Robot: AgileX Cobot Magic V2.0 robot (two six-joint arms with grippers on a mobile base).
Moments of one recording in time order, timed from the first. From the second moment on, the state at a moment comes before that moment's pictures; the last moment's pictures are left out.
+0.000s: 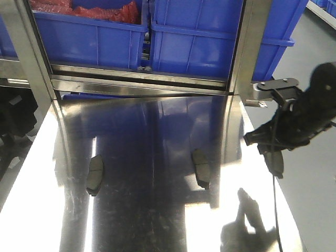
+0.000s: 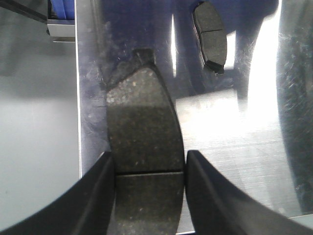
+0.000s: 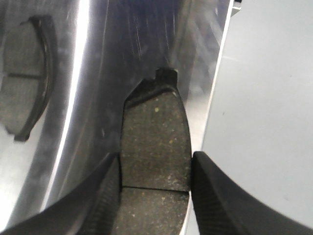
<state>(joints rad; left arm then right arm) -0.11 0.73 -0.66 -0.04 0.95 -0.10 0.15 1.61 -1.19 0.03 0.88 -0.08</state>
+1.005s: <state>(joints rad) -0.11 0.73 -0.66 -0.04 0.95 -0.10 0.15 0.84 -0.59 0.06 0.70 0.00</state>
